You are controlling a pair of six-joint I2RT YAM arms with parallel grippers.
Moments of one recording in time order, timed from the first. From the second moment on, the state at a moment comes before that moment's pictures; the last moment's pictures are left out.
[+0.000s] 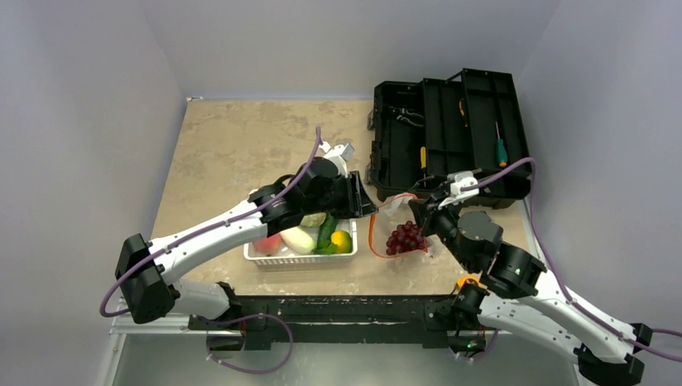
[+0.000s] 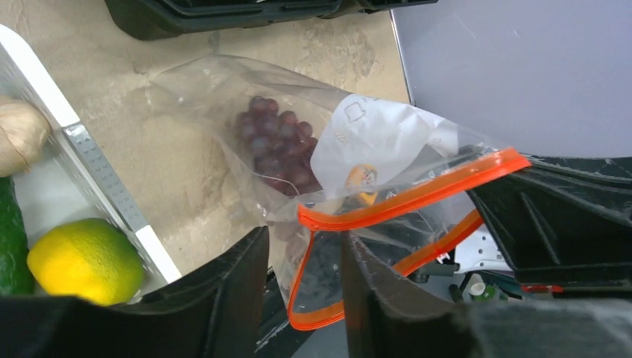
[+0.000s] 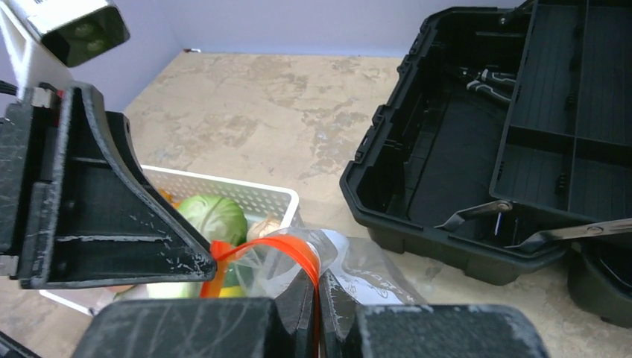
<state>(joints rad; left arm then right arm) -0.94 1.33 1.14 -0.32 0.07 -0.88 0.96 0.55 0.76 -0.42 0.53 0.34</state>
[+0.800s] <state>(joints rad) -1.17 1.34 0.98 -0.25 -0.07 -0.98 0.96 0.58 0.71 -0.37 0.53 0.34</state>
